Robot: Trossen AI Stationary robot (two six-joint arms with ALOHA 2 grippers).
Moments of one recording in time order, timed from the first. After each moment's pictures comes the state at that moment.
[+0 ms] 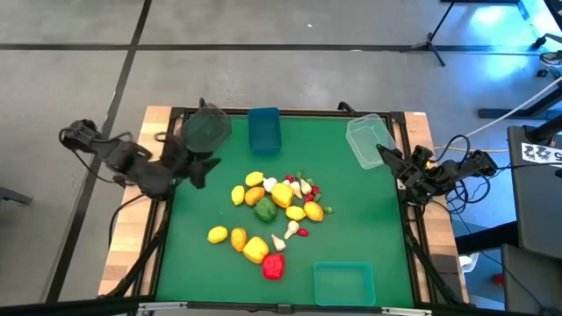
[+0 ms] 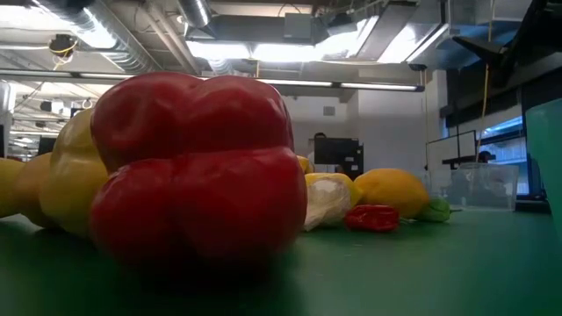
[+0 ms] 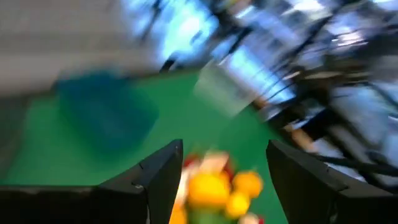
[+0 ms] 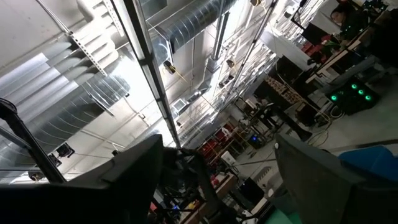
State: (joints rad) left arm -0.46 0.87 1.05 -0.92 -0.88 -1.23; right arm 0.43 0.05 0.05 0.67 0.77 0.38
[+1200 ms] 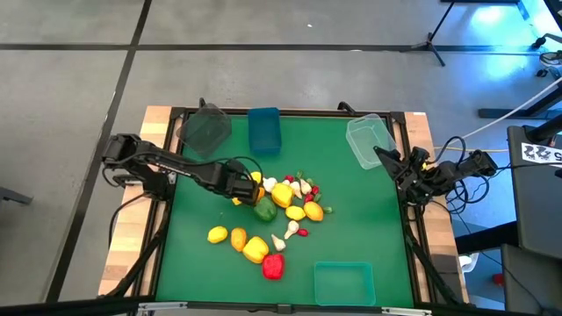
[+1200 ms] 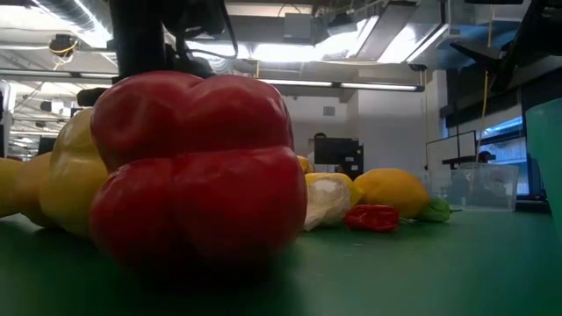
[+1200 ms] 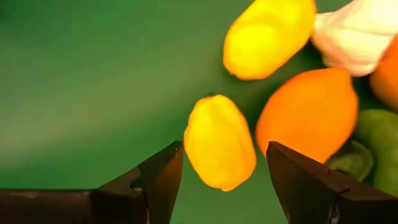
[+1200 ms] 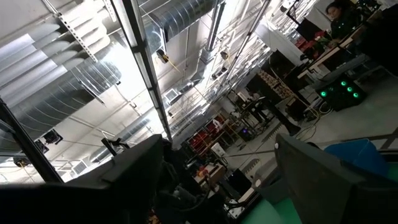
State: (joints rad) left arm -0.12 1.58 1.04 -0.94 -0.27 -1.40; right arm 0.42 0.06 0.05 0.60 0.78 0.39
